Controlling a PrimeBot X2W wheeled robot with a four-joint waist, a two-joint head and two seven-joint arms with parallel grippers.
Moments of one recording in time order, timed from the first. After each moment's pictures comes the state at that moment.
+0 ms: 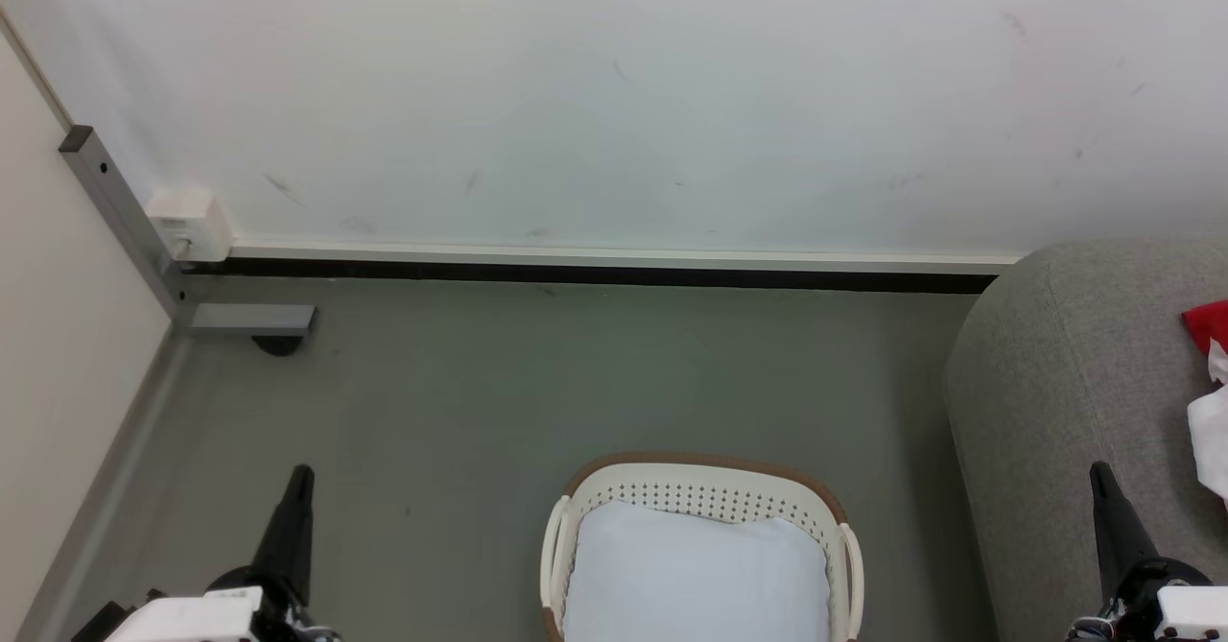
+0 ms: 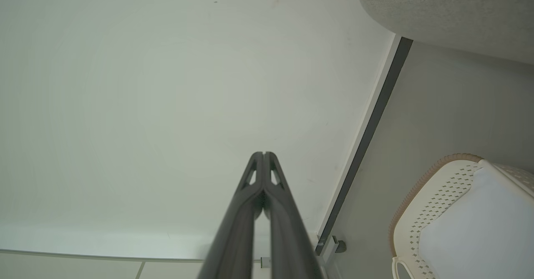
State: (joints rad) left arm -0.10 0.05 0.11 0.25 -1.61 -0.13 0.11; right arm -0.10 -0.05 -0.11 0.25 1.61 0.13 0.11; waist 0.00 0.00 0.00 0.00
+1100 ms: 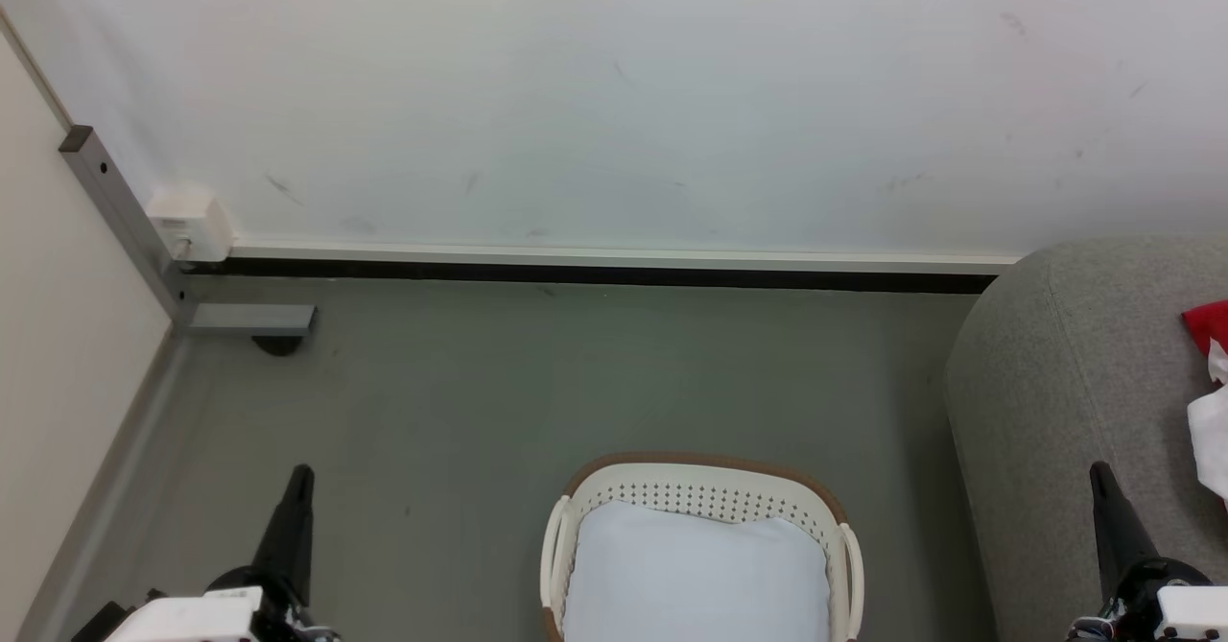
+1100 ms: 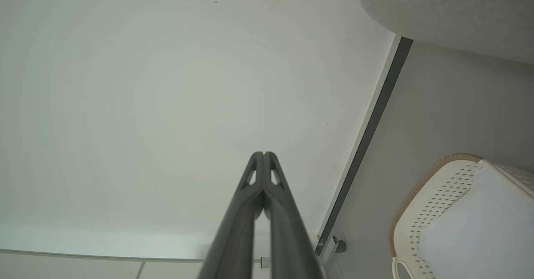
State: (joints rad) left arm -0.10 0.05 0.11 0.25 -1.61 -0.13 0.11; right arm -0.10 -0.05 -0.11 0.25 1.61 0.13 0.11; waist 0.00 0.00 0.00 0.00
